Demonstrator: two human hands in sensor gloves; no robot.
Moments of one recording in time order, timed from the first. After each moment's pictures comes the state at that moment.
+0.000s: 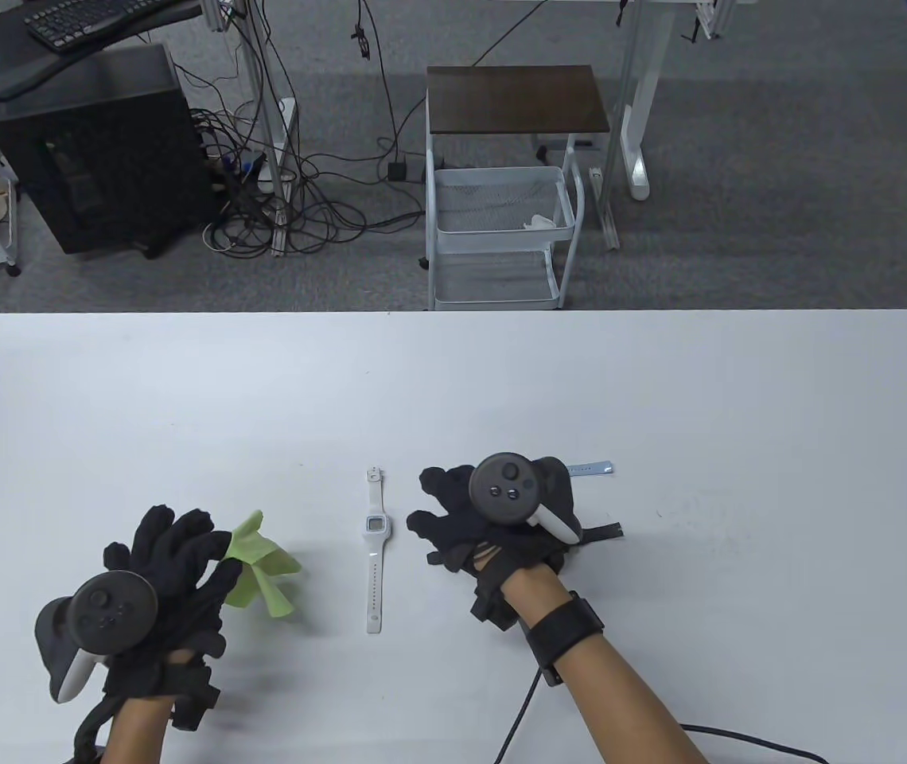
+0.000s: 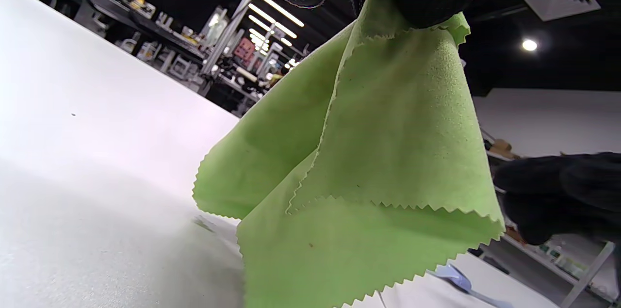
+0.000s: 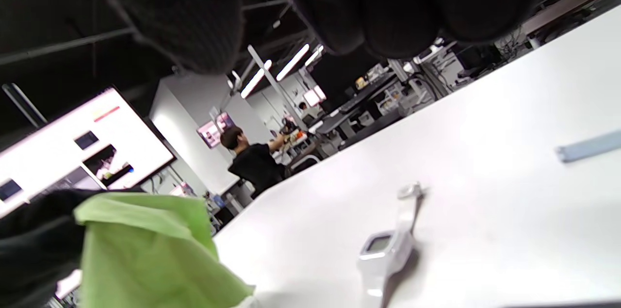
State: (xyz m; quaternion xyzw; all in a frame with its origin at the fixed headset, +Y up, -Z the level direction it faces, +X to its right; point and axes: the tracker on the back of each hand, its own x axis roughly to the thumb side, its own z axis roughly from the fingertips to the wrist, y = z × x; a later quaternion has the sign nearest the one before) left_hand -0.326 -0.706 -0.233 0.06 -0.04 0.31 0.95; right_hand 0.021 -0.695 -0.370 0.27 0.05 0.91 0.32
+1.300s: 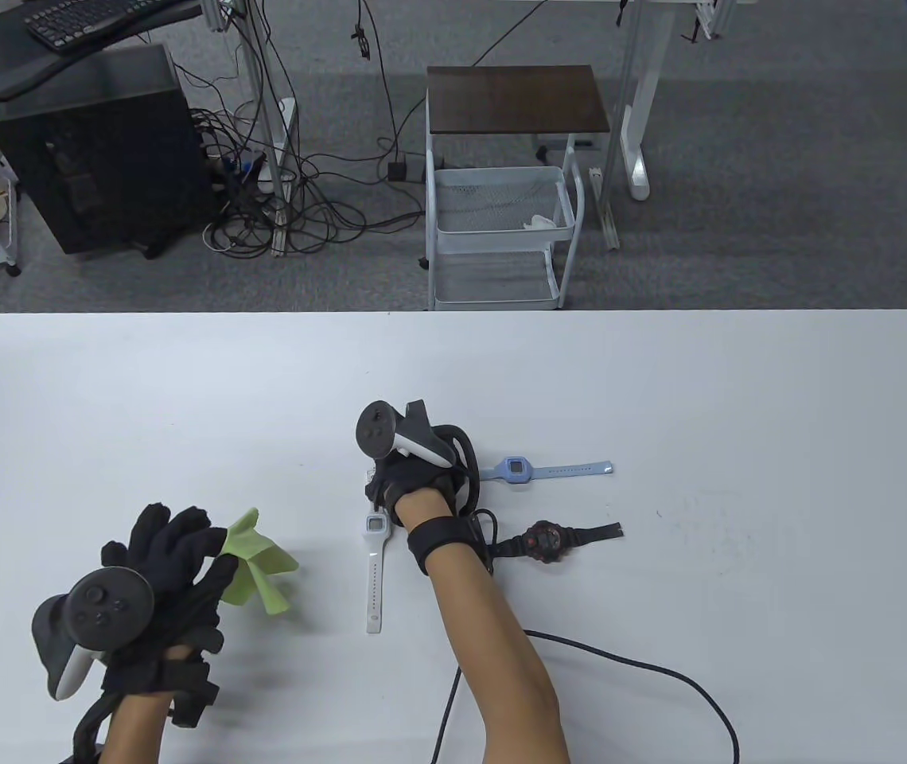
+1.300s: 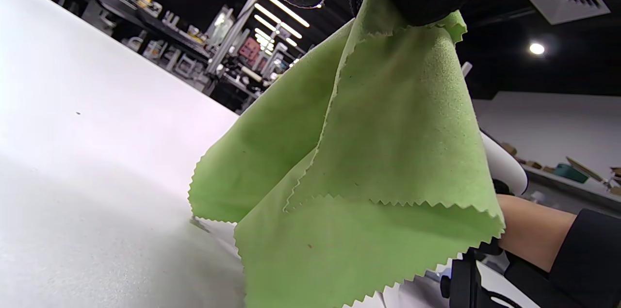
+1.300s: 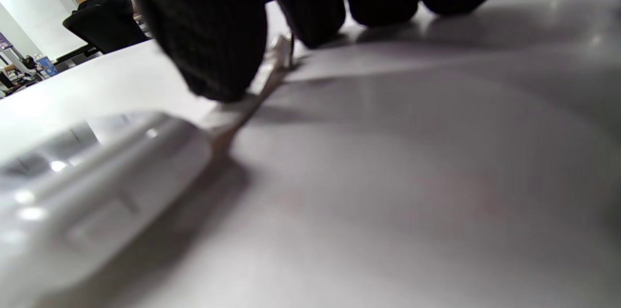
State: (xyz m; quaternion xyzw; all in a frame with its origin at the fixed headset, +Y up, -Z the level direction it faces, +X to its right) left_hand -0.331 -0.709 -0.236 0.06 -0.03 0.32 0.95; right_hand -0.073 -0.784 -0.471 0.18 0.17 0.96 0.10
